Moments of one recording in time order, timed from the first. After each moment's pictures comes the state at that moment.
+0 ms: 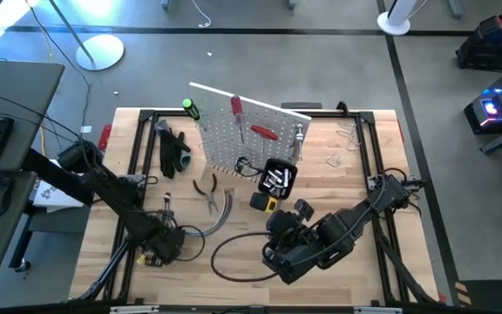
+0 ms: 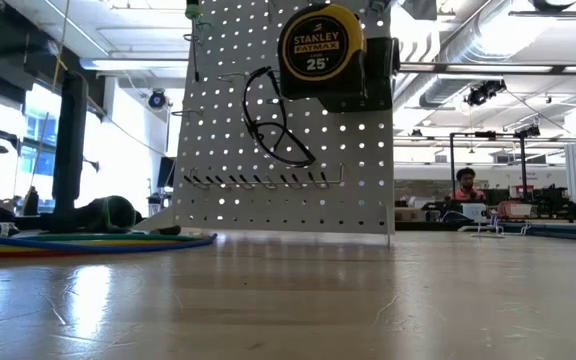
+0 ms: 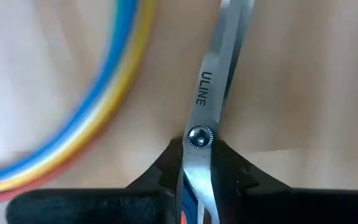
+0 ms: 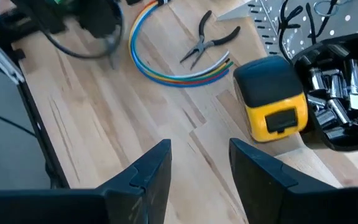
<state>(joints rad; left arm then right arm) -0.81 1.49 0.72 -0.81 0.02 -0.68 0.59 2.07 2.33 -1.46 0.58 1.05</state>
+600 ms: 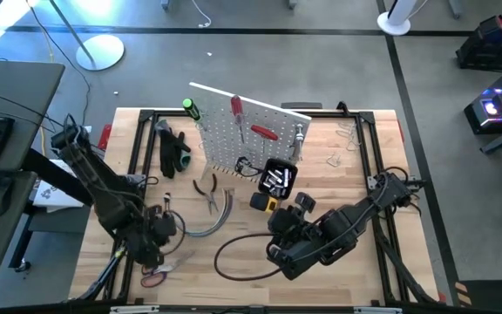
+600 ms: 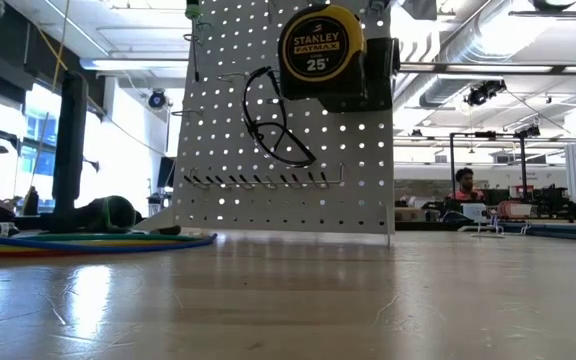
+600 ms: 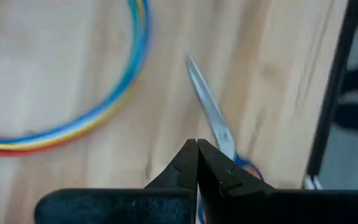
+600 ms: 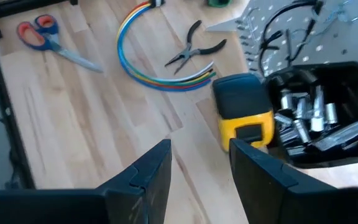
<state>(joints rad) -0.89 1.25 0.92 -0.95 -0.17 -1.09 0.58 2.05 2.33 -1.52 0.61 0.92</state>
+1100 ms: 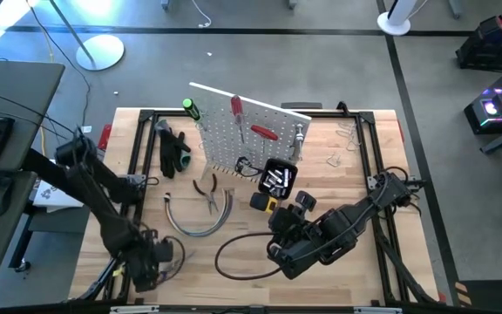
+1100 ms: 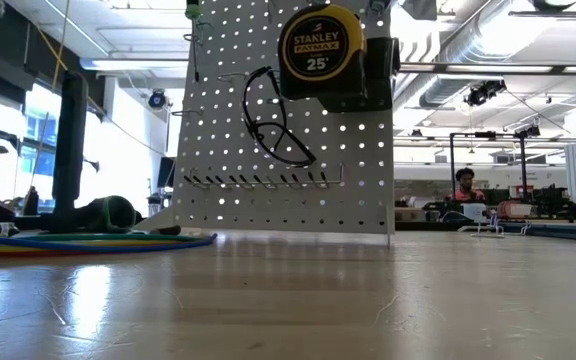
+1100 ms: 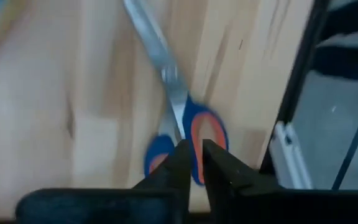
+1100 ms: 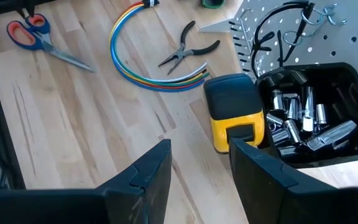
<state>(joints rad) -0.99 1.41 0.91 -0.79 0.04 -1.18 0.58 2.05 2.33 -1.54 0.63 0.92</state>
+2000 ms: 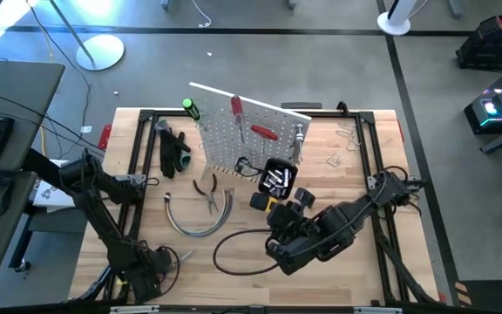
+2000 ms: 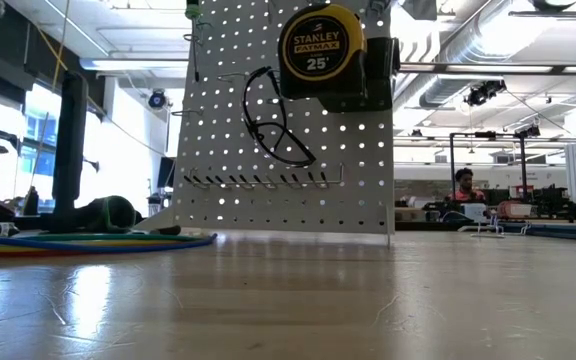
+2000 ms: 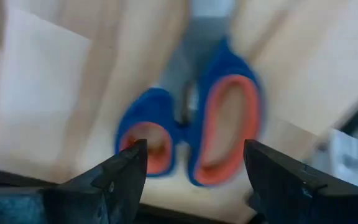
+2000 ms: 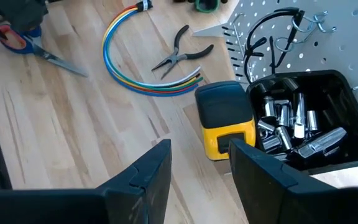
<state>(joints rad) -1.10 1.65 0.91 -0.70 0.15 -1.54 0.56 2.05 2.33 -1.54 0.65 0.90</state>
